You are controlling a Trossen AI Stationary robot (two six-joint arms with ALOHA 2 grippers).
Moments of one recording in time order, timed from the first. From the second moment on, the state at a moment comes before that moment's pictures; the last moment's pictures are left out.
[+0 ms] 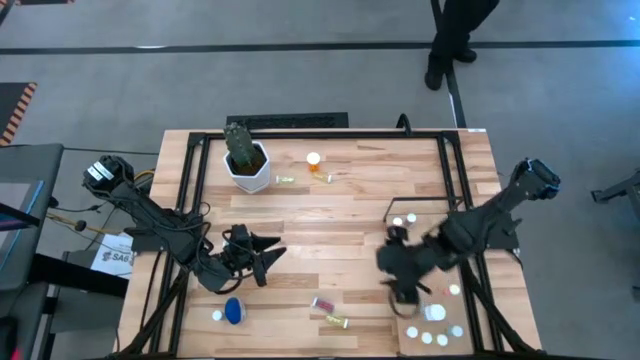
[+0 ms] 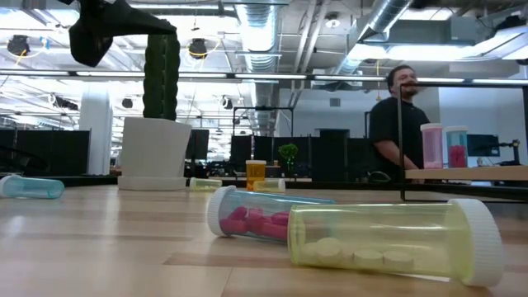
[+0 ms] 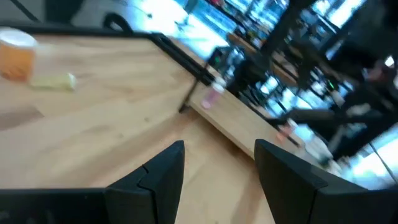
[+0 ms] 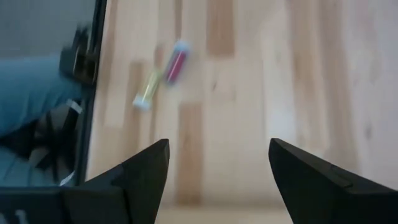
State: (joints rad) left arm -0.69 1.28 0.65 0.22 -1.02 -0.94; right arm 0.56 1.43 1.30 -0.87 0.19 0.52
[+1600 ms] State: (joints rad) left arm -0.45 1.41 0.91 -1.17 -0.11 -1.03; right arm 0.61 1.43 1.30 -0.77 0.24 0.55
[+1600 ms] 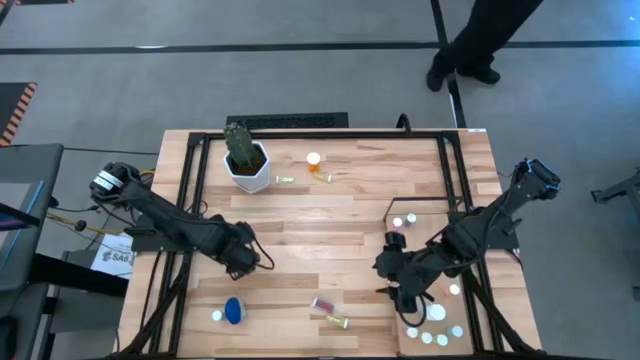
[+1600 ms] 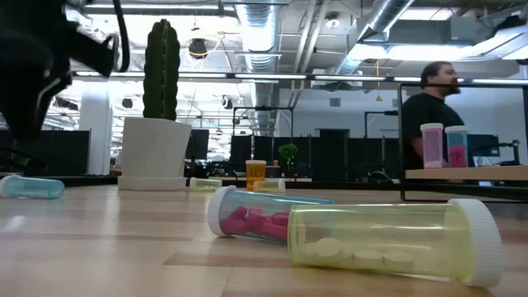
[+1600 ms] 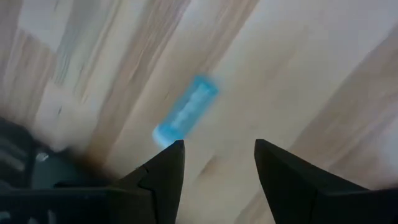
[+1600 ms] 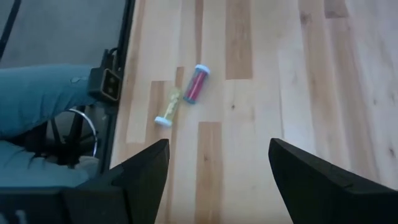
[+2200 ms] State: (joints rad) left arm -0.28 1.41 0.68 -1.09 0.02 -0.56; right arm 0.50 1.43 1.30 -0.78 0.24 0.45
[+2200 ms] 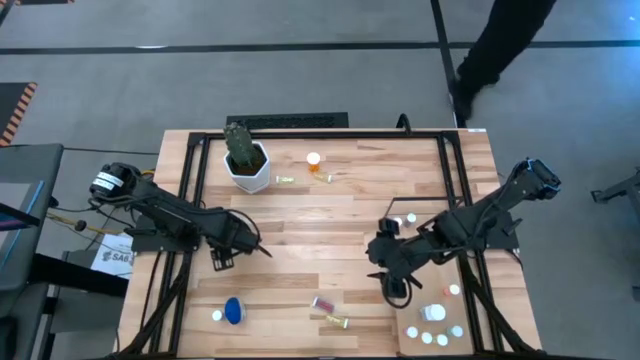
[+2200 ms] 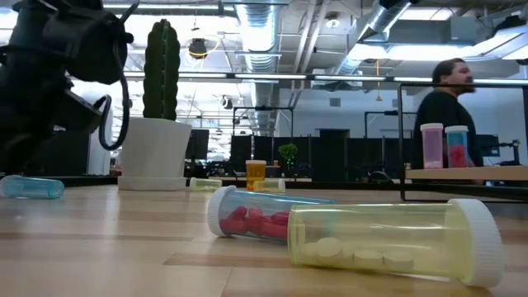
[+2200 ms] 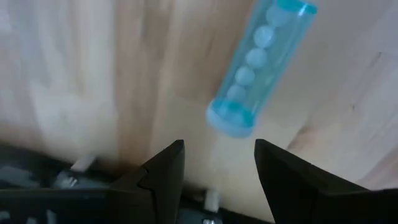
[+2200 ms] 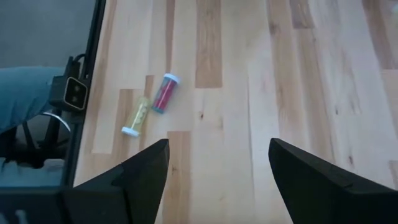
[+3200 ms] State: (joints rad) left arm -0.20 1.41 0.63 -0.85 -0.03 -0.45; right arm 0.48 1.43 1.30 -0.78 0.24 0.44
